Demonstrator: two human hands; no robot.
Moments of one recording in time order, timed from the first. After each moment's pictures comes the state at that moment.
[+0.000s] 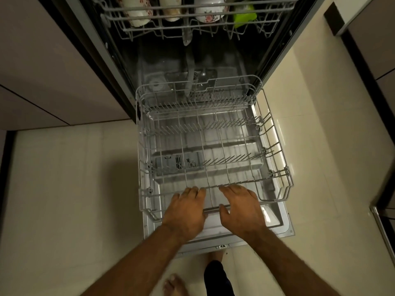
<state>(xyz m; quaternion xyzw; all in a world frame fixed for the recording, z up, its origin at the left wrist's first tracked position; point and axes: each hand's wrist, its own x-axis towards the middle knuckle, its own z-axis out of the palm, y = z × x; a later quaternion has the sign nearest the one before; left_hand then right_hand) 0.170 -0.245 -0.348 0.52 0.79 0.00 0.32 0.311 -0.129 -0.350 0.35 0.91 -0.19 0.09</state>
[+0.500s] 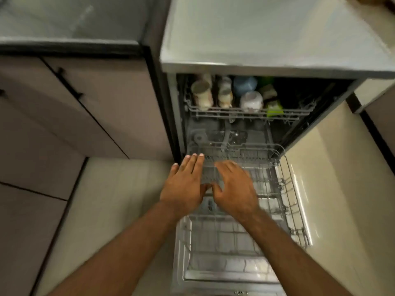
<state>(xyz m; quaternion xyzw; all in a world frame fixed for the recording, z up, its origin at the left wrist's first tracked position) 0.012 -0.254 -0.139 0.45 0.88 0.10 0.13 0.124 -0.127 -0.139 0.25 0.95 -0.18 -0.06</state>
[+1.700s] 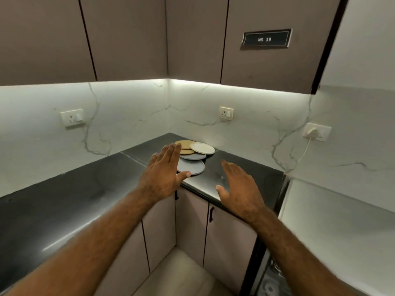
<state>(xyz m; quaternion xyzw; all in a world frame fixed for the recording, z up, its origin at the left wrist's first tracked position) -0.114 -0.561 0.407 0.17 0.95 0.13 -0.21 -0.060 -0.324 0.402 -0.10 0.96 -0.15 -0.20</state>
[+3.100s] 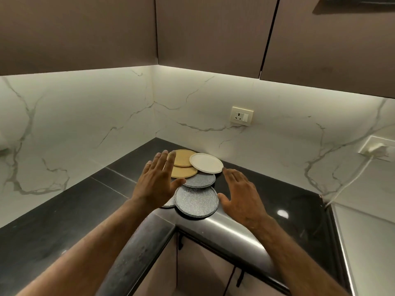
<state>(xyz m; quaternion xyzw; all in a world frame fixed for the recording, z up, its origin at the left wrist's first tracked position) -0.553 -0.652 0.341 0.23 0.94 0.18 -0.16 -0.464 -0.405 0.349 -0.02 0.97 -0.15 -0.18</state>
